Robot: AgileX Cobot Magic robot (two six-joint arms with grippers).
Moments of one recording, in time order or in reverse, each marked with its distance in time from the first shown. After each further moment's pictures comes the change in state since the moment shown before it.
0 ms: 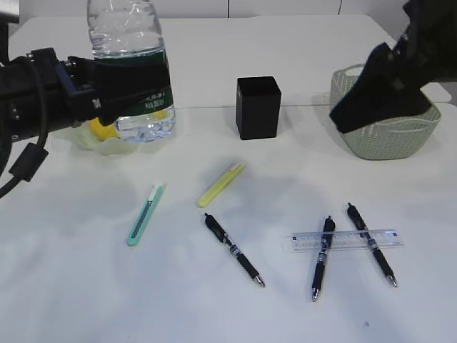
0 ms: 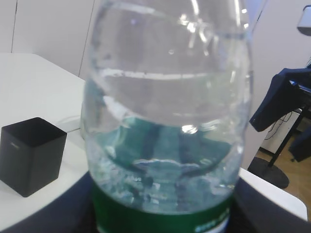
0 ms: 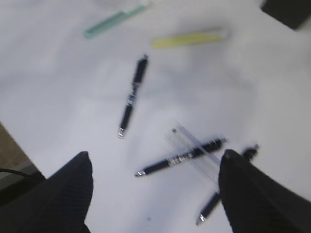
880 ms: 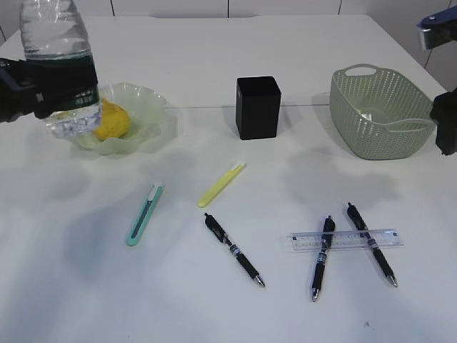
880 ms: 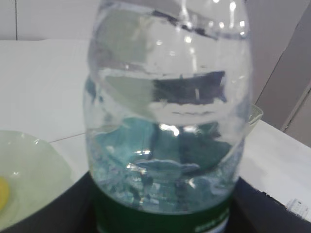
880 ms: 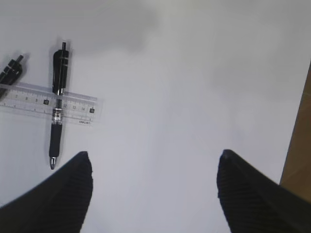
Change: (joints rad) left arm 0.261 0.000 0.000 0.096 0.067 0.000; right arm -0.107 0.159 -0.002 -0.629 0.033 0.547
